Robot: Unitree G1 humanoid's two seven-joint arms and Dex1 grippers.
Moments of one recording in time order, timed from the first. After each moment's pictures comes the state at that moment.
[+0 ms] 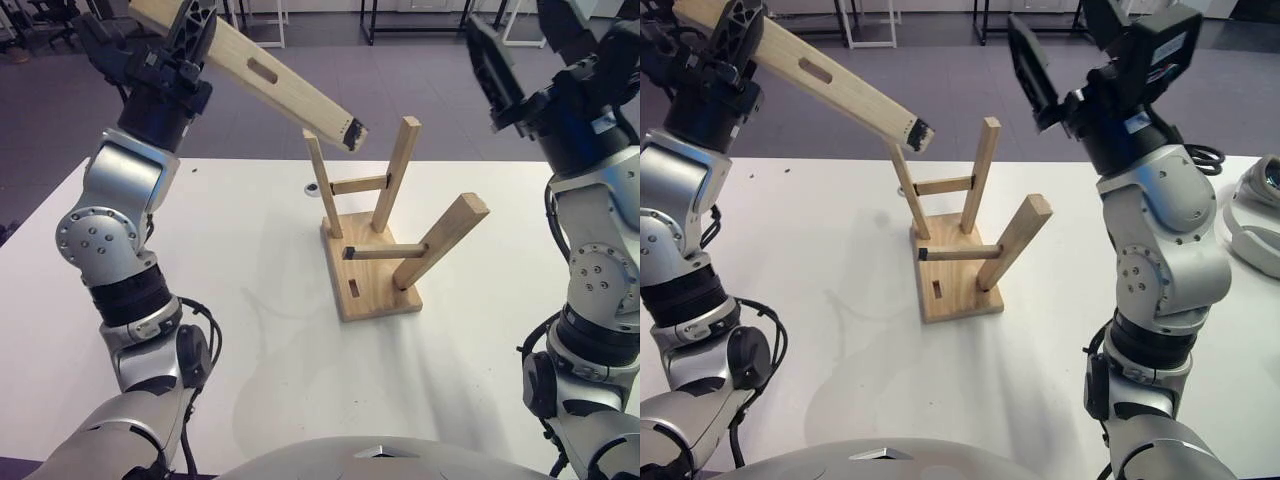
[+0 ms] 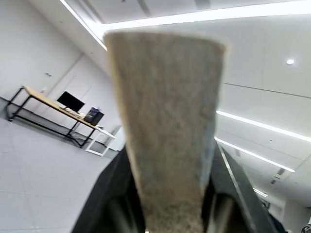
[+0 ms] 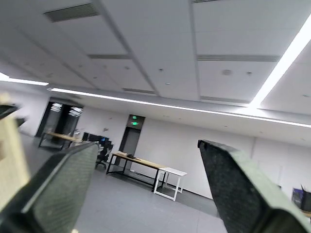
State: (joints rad) left arm -0.68 0.34 0.46 -0.22 -1.42 0.68 0.00; right arm -0.58 -0.42 -0.30 -0.58 0.55 0.55 0.26
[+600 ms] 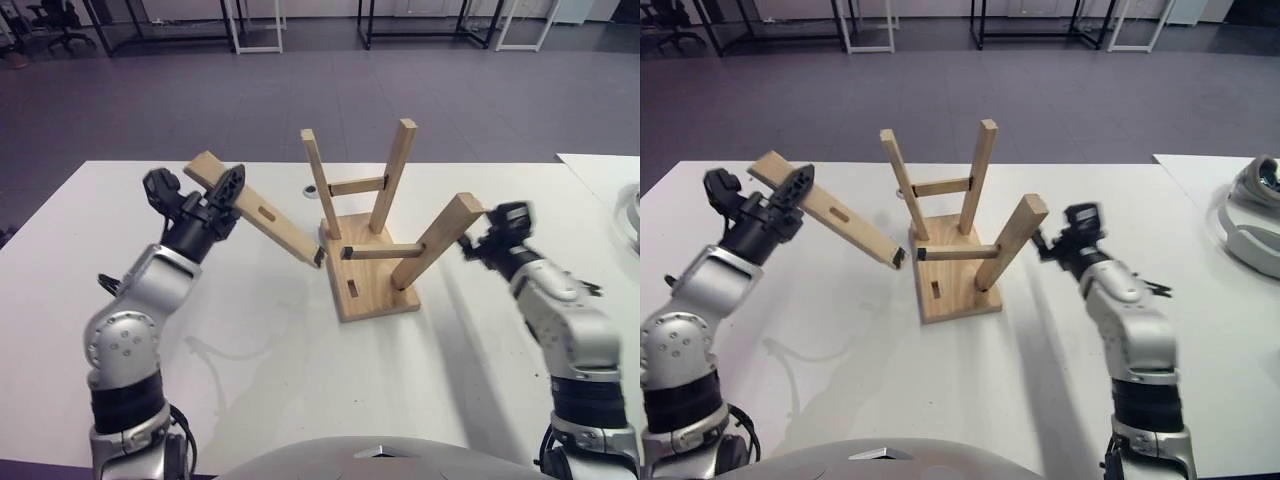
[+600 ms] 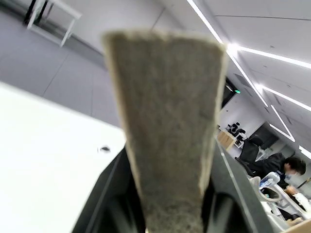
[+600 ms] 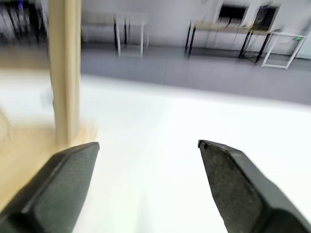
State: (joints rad) left arm -0.14 0.24 0.27 -0.48 -1.21 0.67 0.18; right arm -0.11 -0.42 -0.05 -0.21 0.29 0.65 0.22
